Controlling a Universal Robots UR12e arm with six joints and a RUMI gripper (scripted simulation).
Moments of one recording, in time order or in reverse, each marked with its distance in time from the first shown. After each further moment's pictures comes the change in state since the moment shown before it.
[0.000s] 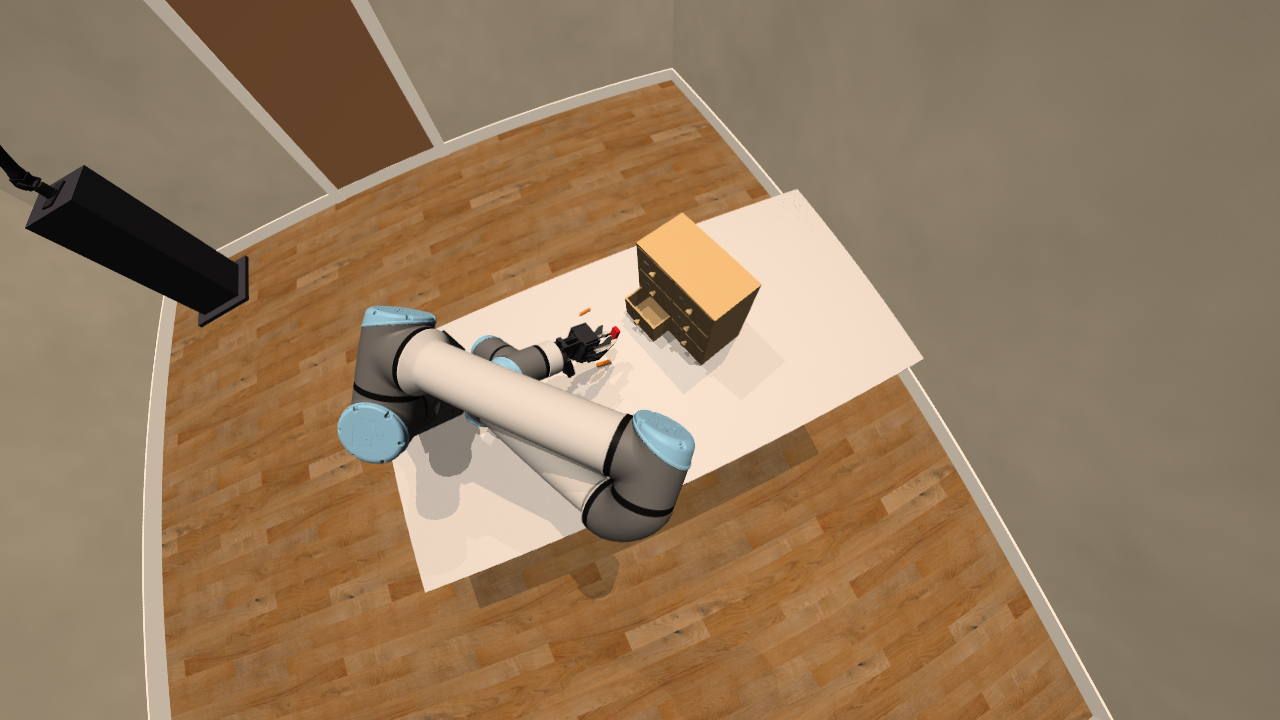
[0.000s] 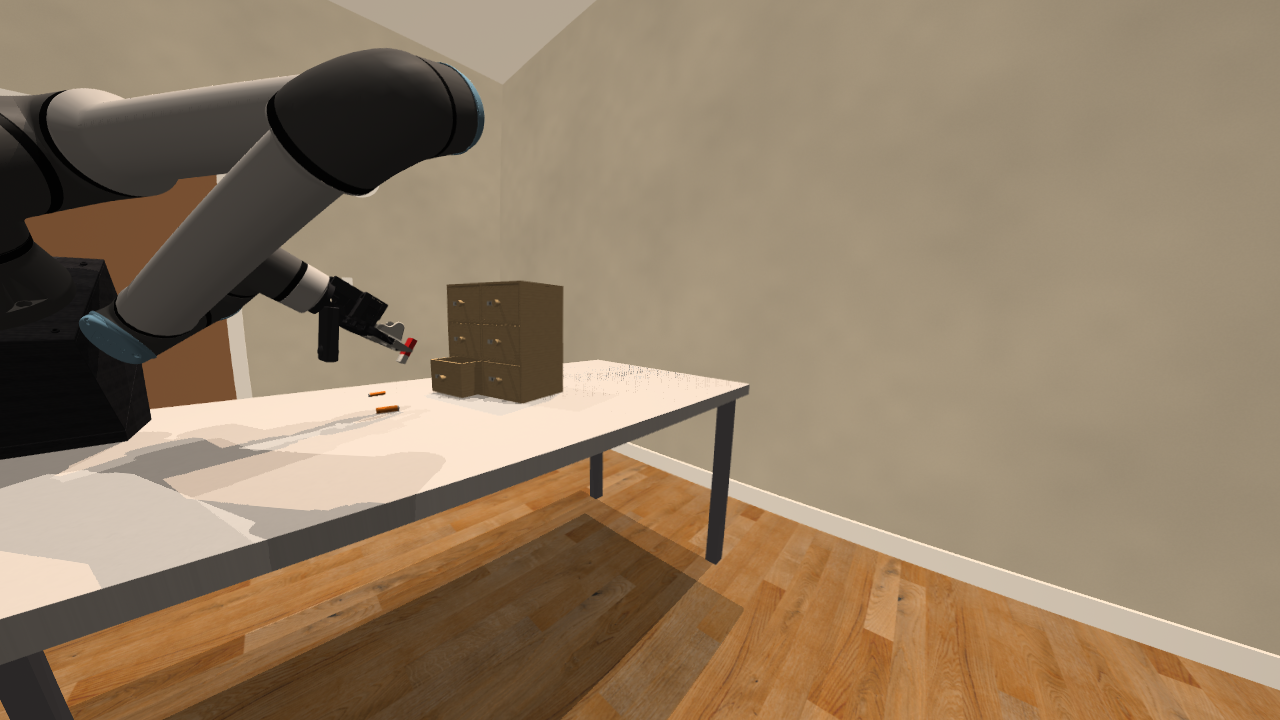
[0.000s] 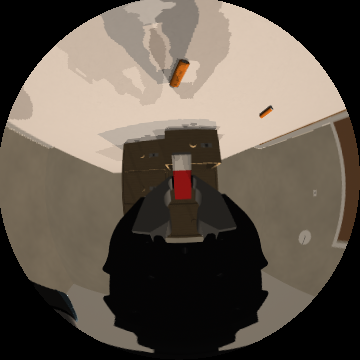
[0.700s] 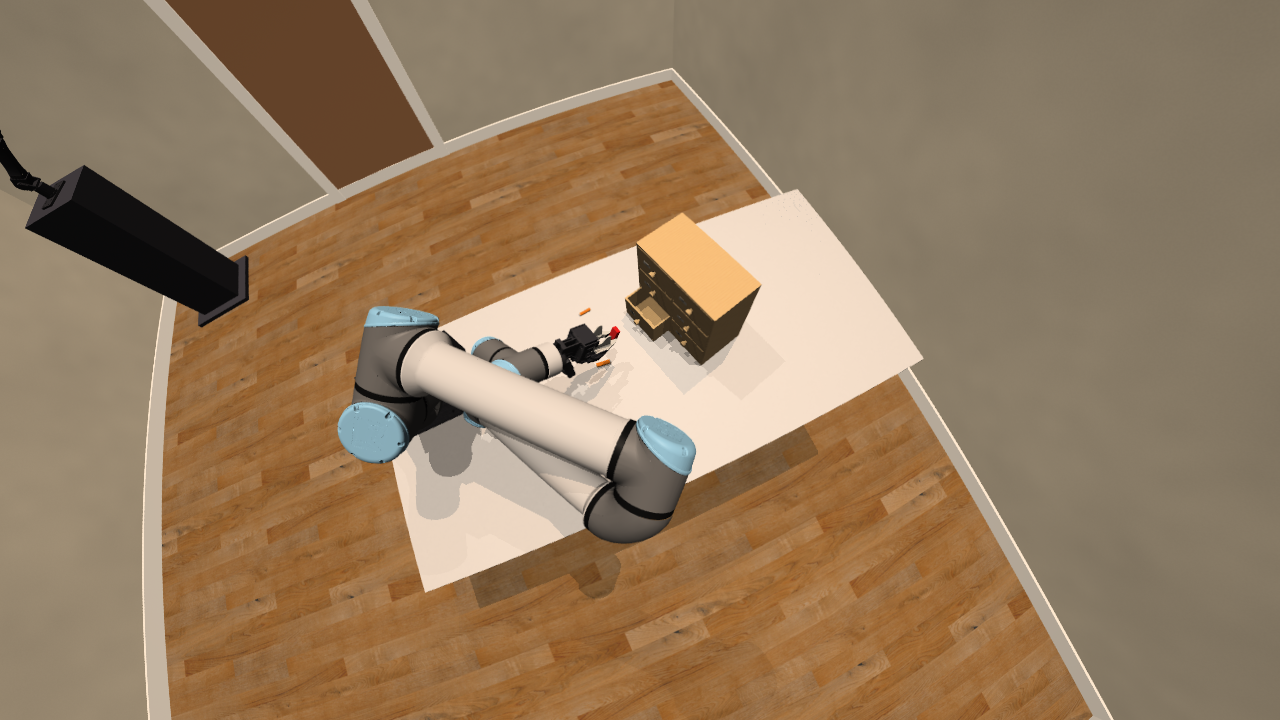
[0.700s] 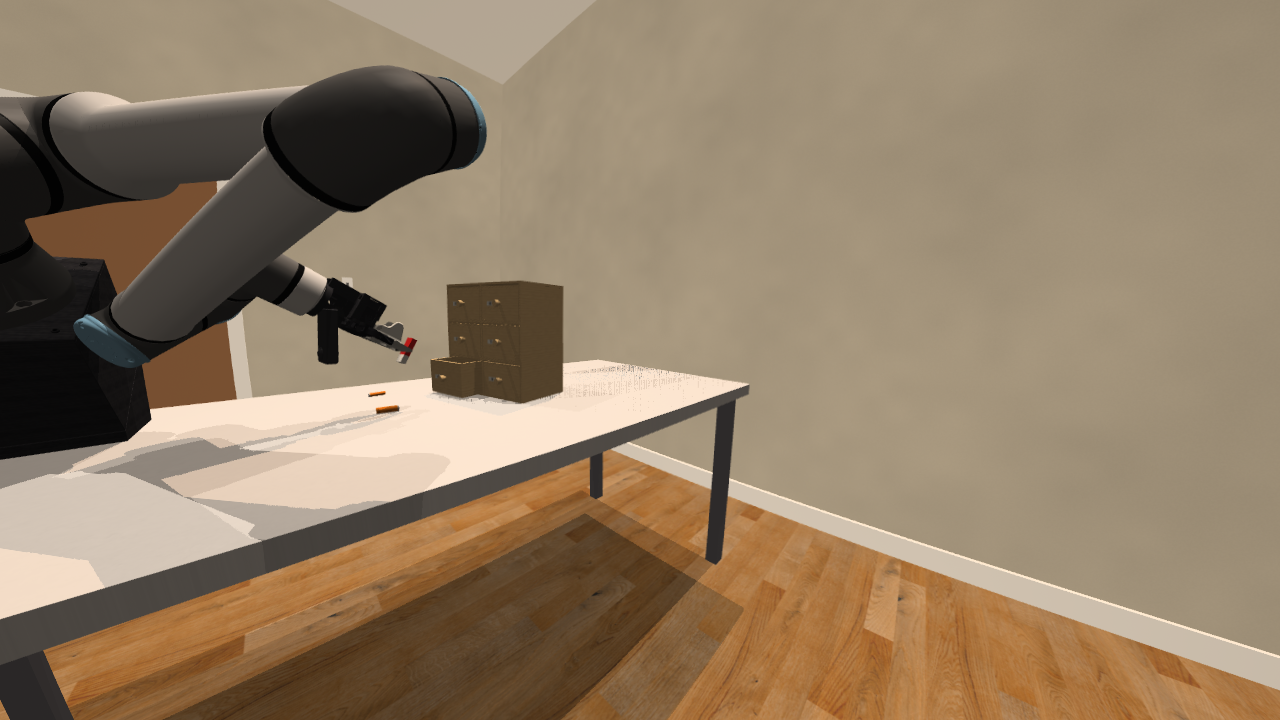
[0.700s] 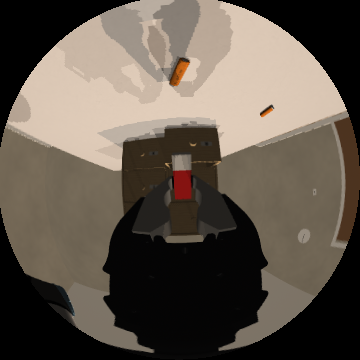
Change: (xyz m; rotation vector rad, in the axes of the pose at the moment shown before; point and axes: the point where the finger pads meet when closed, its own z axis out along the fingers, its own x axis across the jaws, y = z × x) arm 0.000 0.000 0.000 -0.027 0.000 0.000
